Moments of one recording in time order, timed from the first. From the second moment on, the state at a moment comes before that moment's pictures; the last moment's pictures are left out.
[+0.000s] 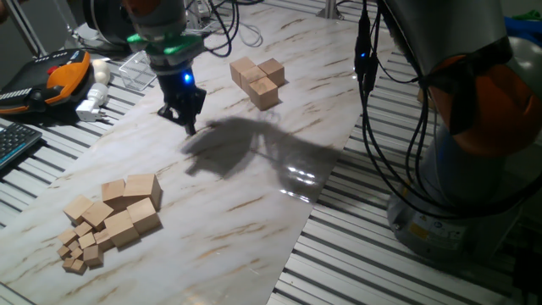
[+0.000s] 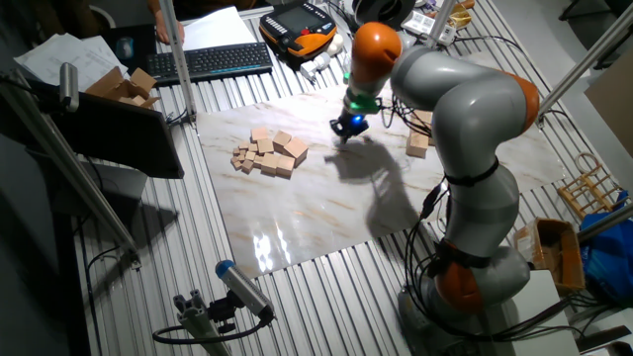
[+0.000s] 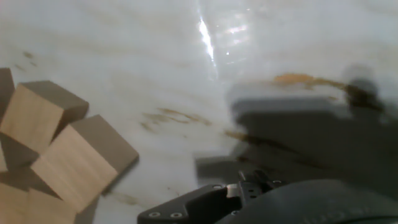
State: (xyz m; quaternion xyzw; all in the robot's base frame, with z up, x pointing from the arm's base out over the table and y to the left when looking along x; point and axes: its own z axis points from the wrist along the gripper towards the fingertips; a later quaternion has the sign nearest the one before) arm 0.576 0.095 0.095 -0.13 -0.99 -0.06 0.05
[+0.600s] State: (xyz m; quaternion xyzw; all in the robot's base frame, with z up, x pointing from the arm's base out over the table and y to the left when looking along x) arm 0.582 0.122 0.083 -0.15 -0.99 -0.05 0.06
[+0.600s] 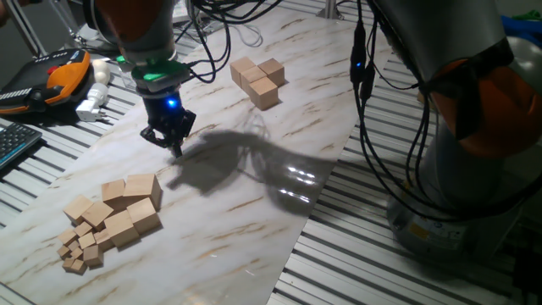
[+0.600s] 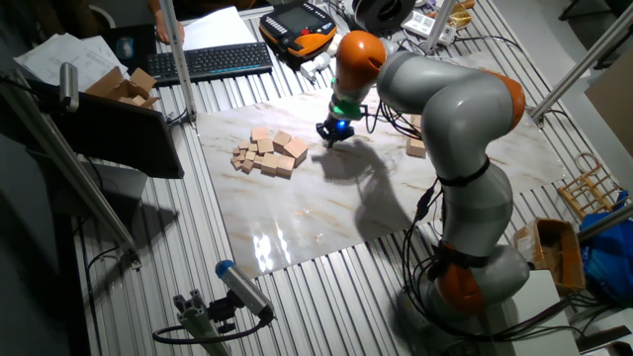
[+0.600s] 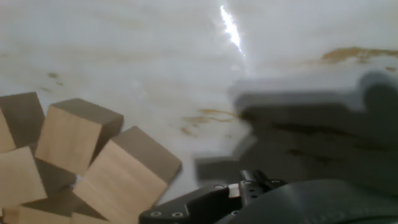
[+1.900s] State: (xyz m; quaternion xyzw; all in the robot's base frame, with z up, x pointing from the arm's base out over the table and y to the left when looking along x) arm 0.608 0.150 0.098 -0.03 -1.00 -0.07 0.05
